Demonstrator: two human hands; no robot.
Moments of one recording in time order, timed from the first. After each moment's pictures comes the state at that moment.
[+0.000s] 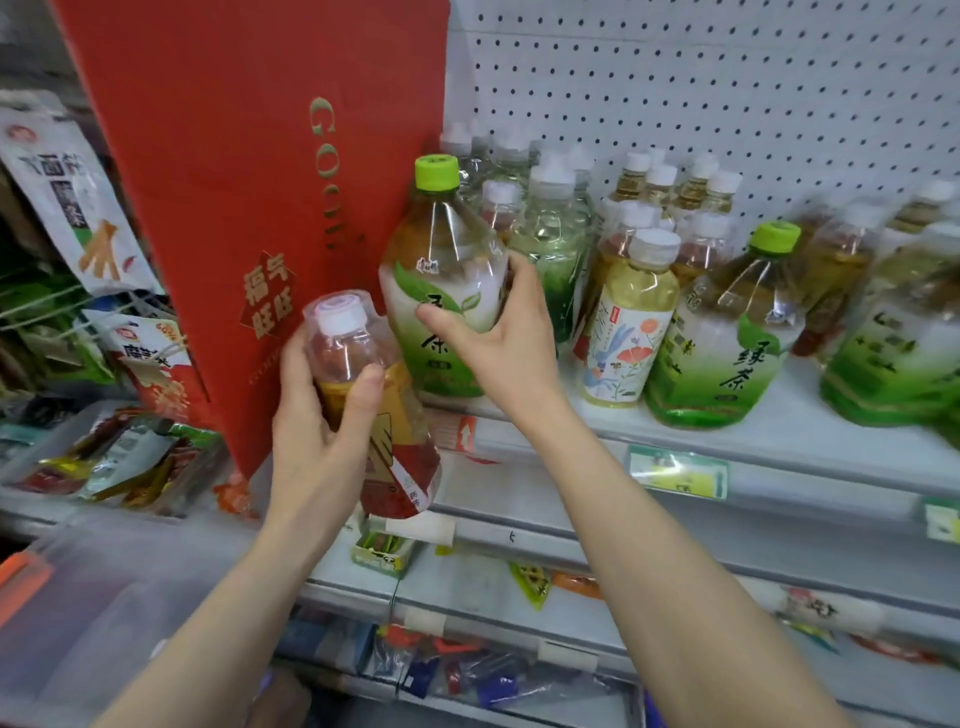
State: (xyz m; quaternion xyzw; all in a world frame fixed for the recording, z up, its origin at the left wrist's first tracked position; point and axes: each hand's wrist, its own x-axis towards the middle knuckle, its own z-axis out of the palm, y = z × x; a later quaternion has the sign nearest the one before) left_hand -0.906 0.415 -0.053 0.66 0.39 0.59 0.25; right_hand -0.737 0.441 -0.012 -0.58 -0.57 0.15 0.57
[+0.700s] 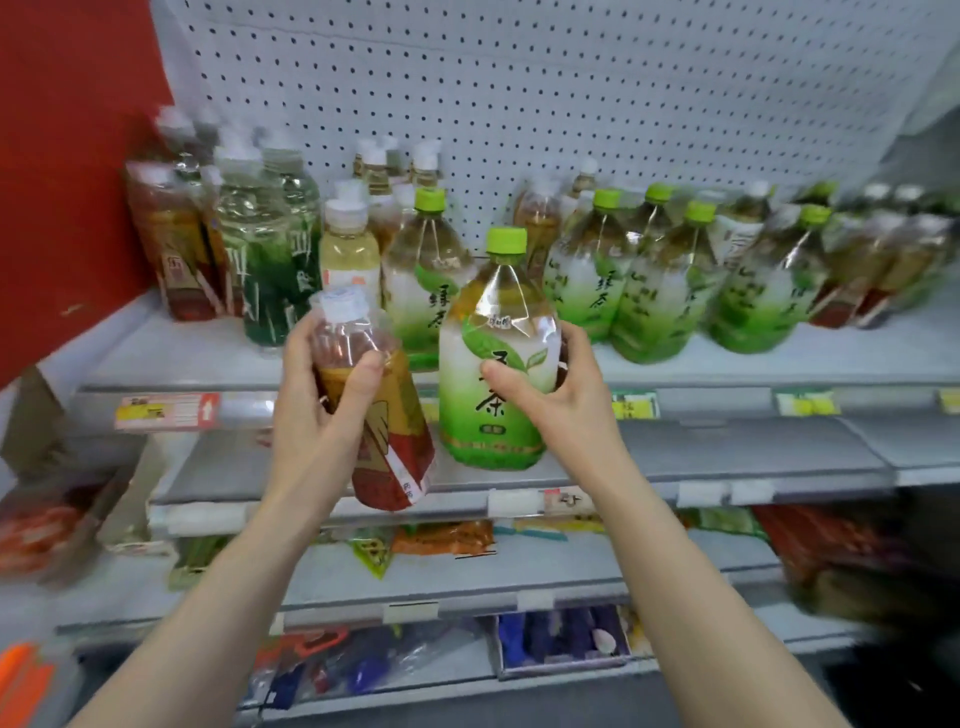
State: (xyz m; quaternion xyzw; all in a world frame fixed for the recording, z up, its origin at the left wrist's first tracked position) left_hand -0.726 0.297 -0.047 0.67 0.29 0.55 0.40; right_hand -0.542 0.201 -0.030 -0.66 -0.43 0.17 0.60
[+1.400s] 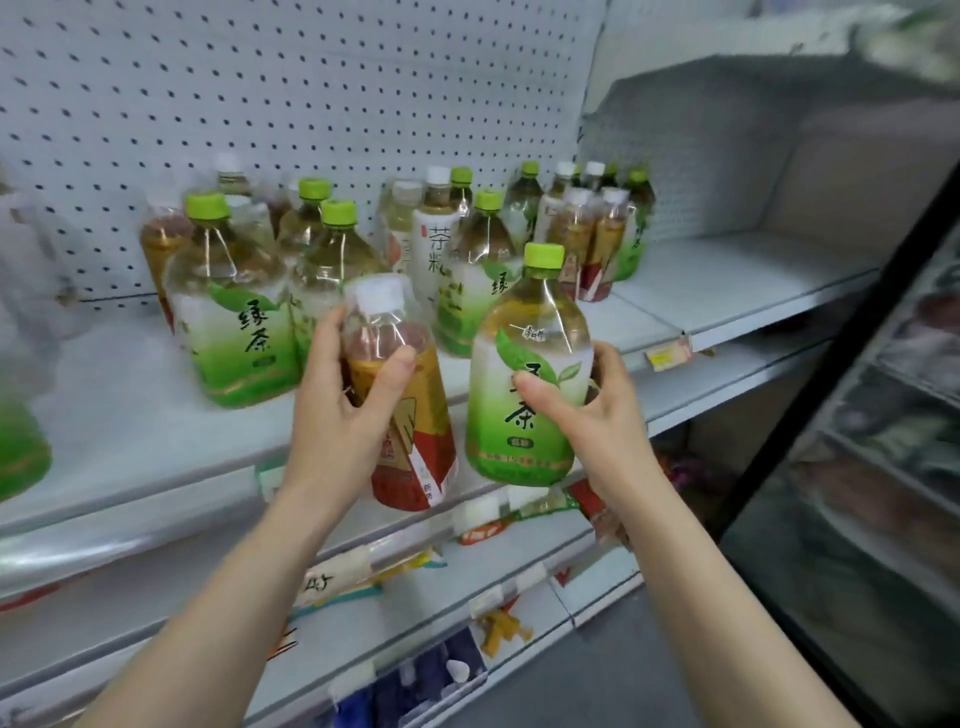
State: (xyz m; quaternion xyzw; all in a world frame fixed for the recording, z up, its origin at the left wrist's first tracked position) left_hand -0.415 0.198 -0.031 0.72 0.11 0.44 0.53; right_hand -0.288 0.024 -0.030 -0.69 -0.26 0.06 0.67
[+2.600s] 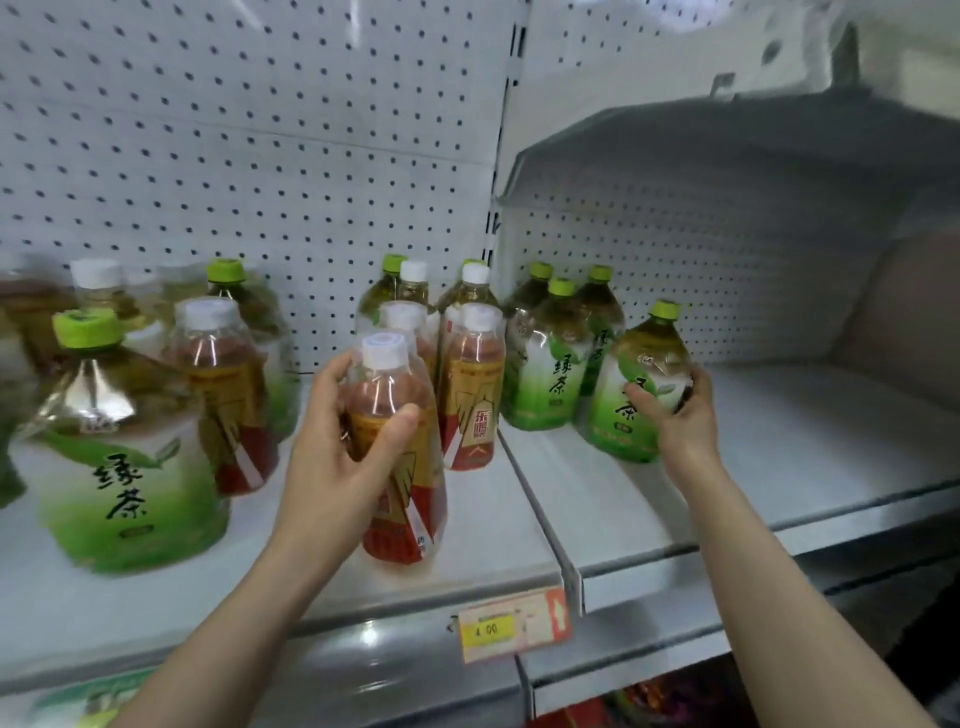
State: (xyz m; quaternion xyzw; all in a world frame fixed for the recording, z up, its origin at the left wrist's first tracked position) left_hand -0.030 0.107 -0.008 0.71 0.19 0.50 0.45; right_hand 0.315 -0.021 -0.032 -0.72 -0.23 -0.01 0.65
